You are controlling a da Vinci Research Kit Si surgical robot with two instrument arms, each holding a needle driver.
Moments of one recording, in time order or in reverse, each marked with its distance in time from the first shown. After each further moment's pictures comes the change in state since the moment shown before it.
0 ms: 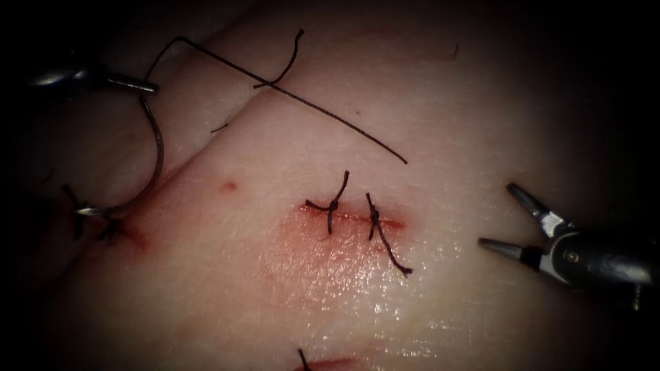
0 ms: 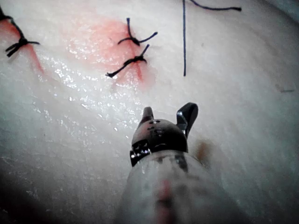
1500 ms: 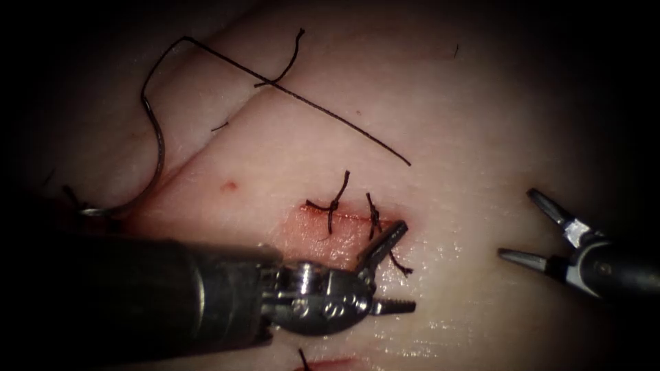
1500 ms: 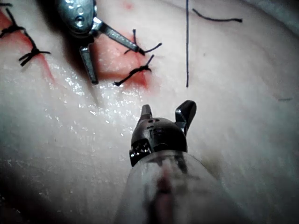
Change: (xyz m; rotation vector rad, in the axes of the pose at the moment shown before) right arm 0.003 0.000 -0.003 0.013 0.046 0.017; left arm 0.001 0.033 0.018 0.023 -0.337 0.644
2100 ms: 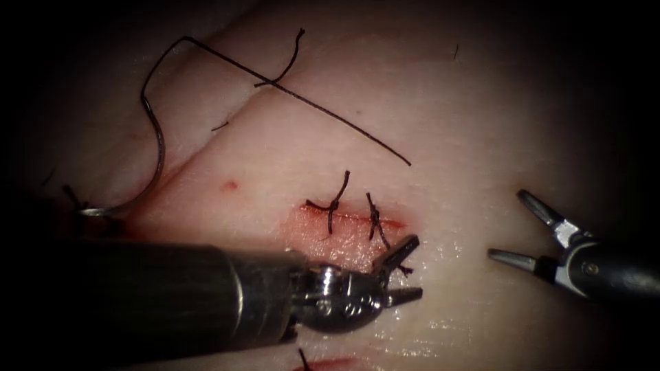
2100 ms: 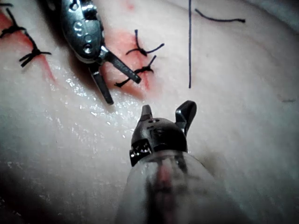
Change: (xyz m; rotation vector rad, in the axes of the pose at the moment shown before) right arm 0.000 0.000 0.001 0.003 -0.009 -0.005; left arm -0.001 0.001 0.003 0.020 -0.008 0.029
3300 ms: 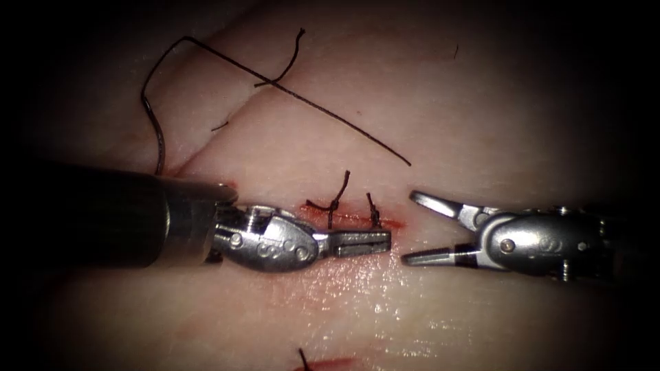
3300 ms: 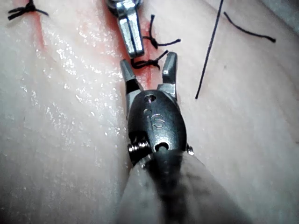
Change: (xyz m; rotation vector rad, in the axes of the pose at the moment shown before) right arm 0.000 -0.003 0.010 0.348 0.486 -0.181; left arm -0.005 -0.003 -0.001 -0.297 0.601 -0.011
